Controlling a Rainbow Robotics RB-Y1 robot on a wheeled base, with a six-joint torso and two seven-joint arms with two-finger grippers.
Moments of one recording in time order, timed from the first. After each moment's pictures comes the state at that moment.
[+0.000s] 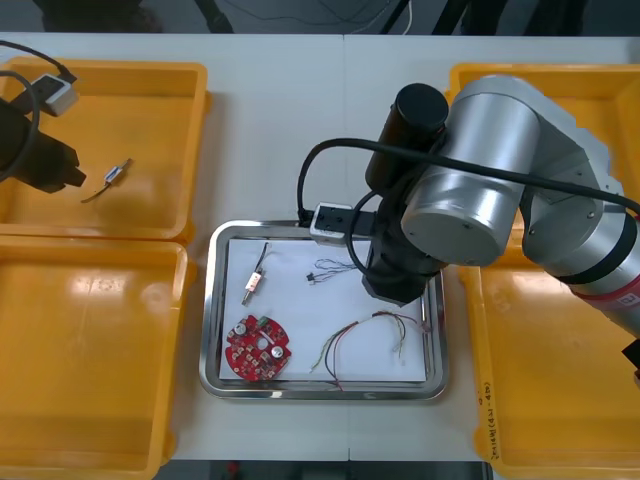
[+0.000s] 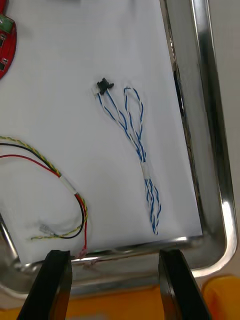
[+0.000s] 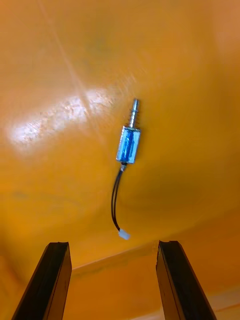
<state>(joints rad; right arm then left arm) -0.81 -0.55 0.65 -2.04 -0.76 1.86 1.72 -0.61 0.92 -0.09 -1.51 0.87 1.47 -1.76</state>
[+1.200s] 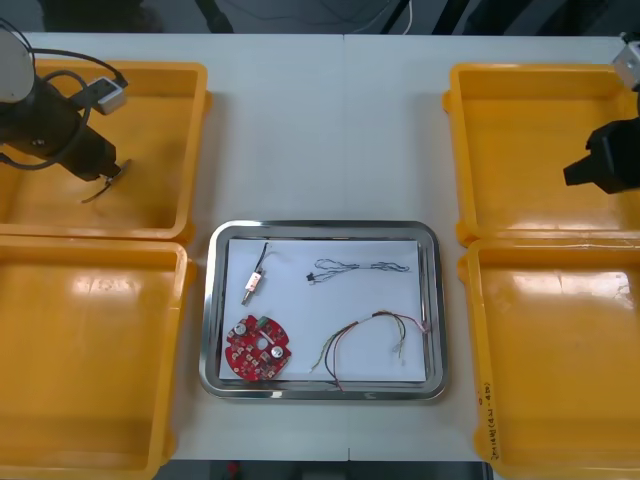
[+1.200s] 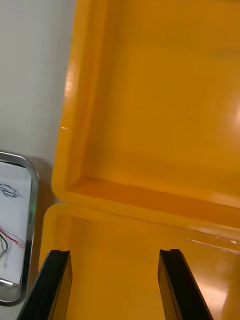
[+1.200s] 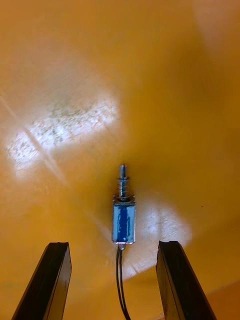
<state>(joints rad) -0.52 -0.77 -0.22 -2.07 -0.93 1.92 1.31 -0.84 0.81 -0.25 -1.12 0.85 1.34 -2.05</state>
